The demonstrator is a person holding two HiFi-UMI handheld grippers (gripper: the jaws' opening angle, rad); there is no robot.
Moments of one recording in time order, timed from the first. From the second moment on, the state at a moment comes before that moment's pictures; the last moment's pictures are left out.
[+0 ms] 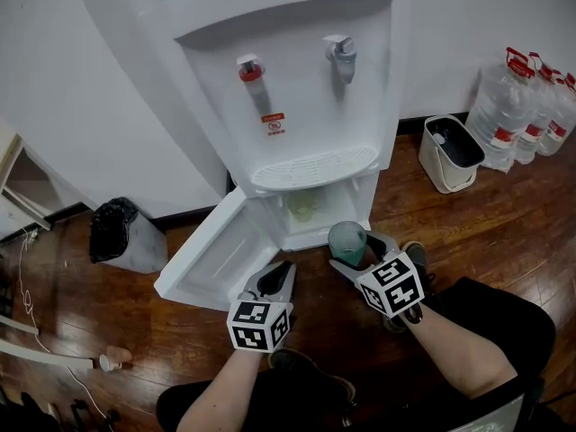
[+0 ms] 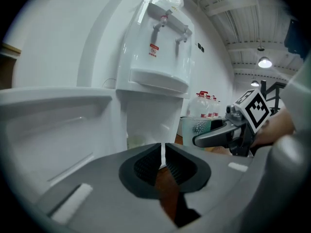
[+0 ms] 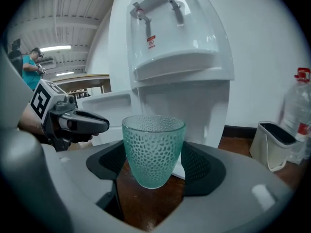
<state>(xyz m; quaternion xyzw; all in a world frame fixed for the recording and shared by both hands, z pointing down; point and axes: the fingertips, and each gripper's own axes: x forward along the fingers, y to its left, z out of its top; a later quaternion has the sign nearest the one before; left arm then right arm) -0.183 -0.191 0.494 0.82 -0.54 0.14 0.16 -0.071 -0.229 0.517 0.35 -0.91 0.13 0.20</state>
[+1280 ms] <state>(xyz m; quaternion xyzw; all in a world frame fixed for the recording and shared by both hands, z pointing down) -0.196 -0.290 0.589 0.74 -0.63 0.15 0.20 -0.082 -0.341 0.640 0.46 -0.86 0.15 0.19</state>
